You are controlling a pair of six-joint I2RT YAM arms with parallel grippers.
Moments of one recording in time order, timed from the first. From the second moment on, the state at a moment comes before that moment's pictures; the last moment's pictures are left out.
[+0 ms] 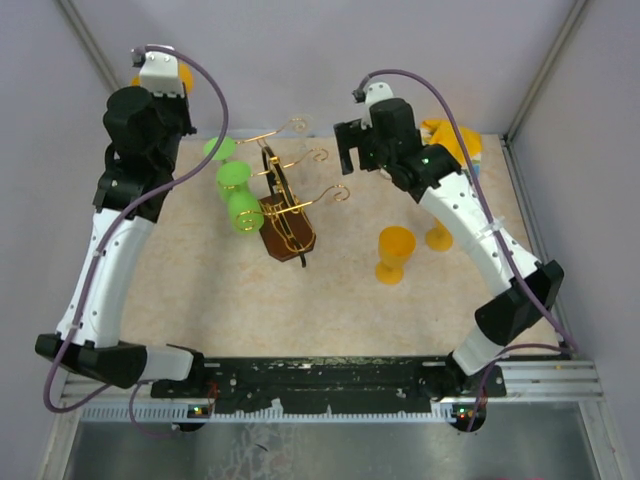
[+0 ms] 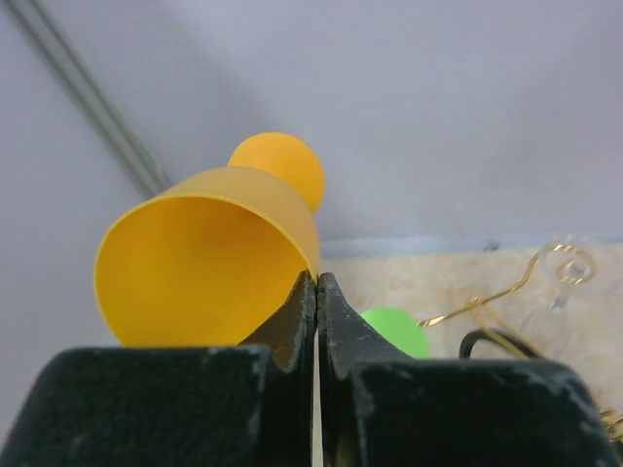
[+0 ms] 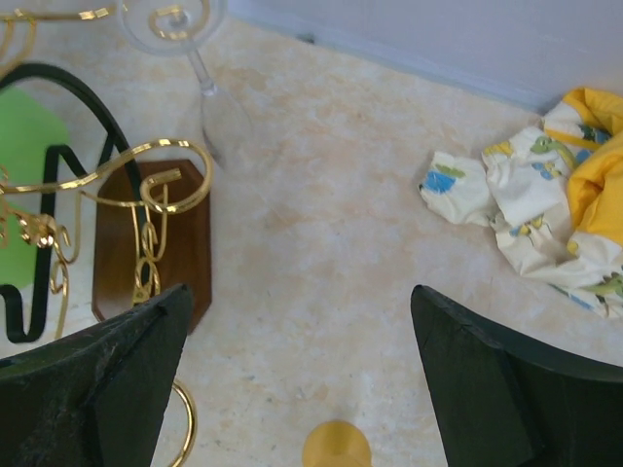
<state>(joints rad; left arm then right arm) -0.28 1.34 1.72 -0.38 -0.37 0.16 0.57 1.60 1.77 -0.65 0.22 0.08</state>
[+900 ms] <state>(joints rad) -0.34 1.20 1.00 0.99 0.23 -0.41 0.53 1.46 1.44 0.60 -0.43 0.69</state>
